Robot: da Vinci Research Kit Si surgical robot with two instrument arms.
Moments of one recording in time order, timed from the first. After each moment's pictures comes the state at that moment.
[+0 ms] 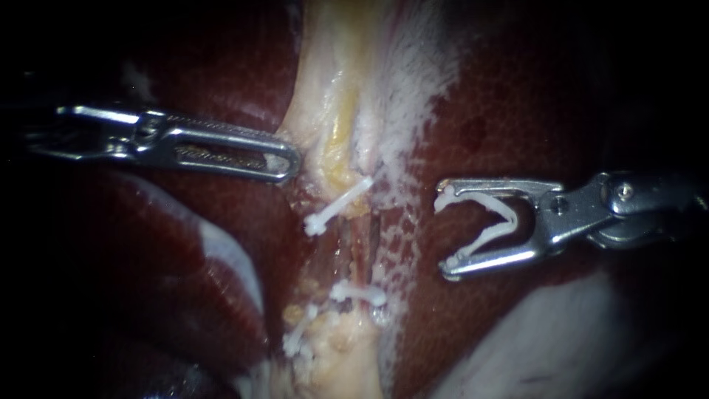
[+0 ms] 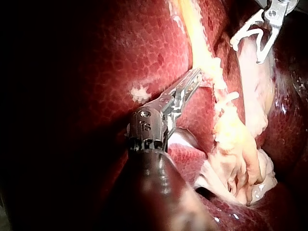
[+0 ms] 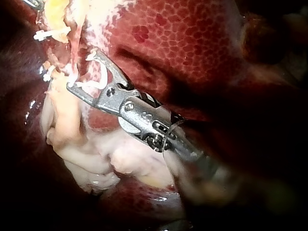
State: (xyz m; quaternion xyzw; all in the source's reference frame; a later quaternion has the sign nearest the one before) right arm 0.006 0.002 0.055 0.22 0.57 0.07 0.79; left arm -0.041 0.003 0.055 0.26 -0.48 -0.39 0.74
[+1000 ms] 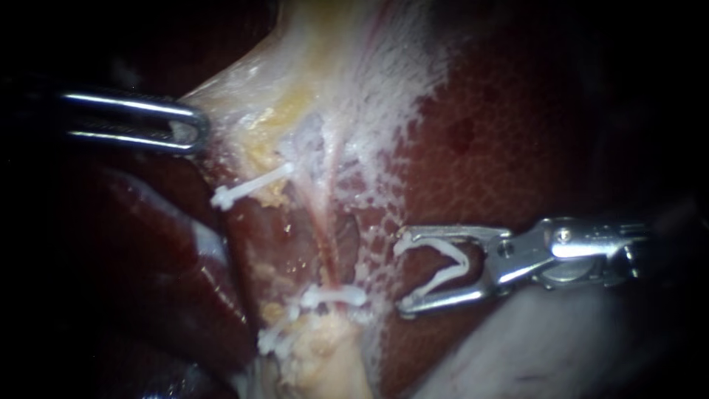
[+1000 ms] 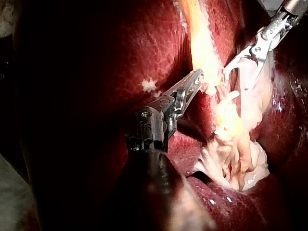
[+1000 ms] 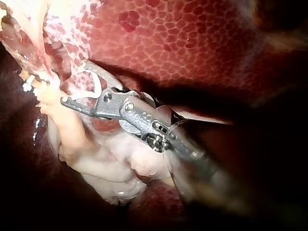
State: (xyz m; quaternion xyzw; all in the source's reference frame) right arm 0.012 -0.004 0.062 0.28 0.54 0.14 0.78; left arm -0.033 0.005 0.044 0.25 -0.49 -0.41 0.73
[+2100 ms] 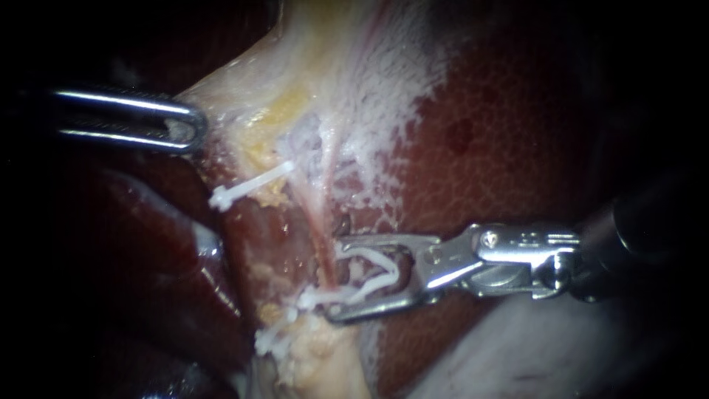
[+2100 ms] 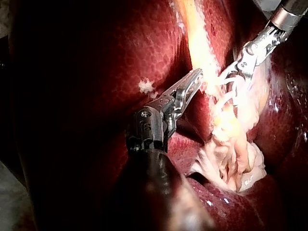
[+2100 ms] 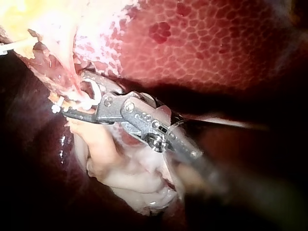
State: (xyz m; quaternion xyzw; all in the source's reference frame) right arm 0.018 -0.004 0.062 0.32 0.53 0.15 0.77; left arm -0.034 0.005 0.044 0.24 -0.49 -0.41 0.73
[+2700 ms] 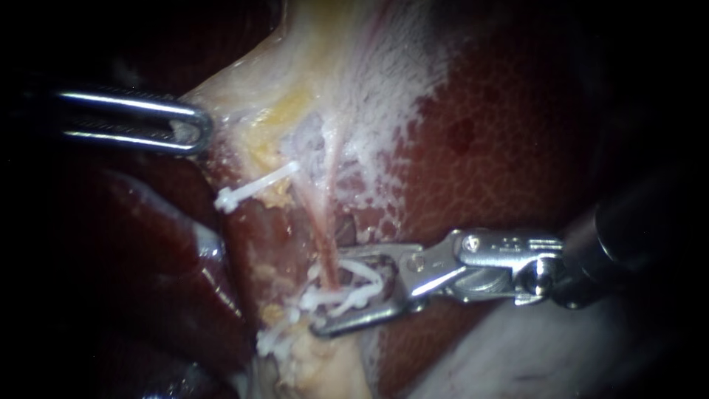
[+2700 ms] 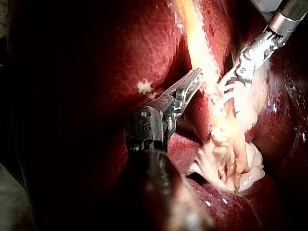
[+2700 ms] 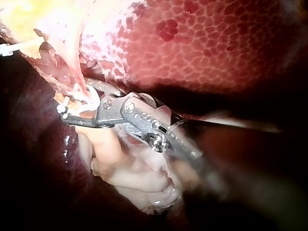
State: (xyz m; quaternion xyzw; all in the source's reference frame) right arm 0.019 -0.005 0.062 0.35 0.54 0.12 0.75; left arm -0.035 0.005 0.044 0.24 -0.49 -0.41 0.73
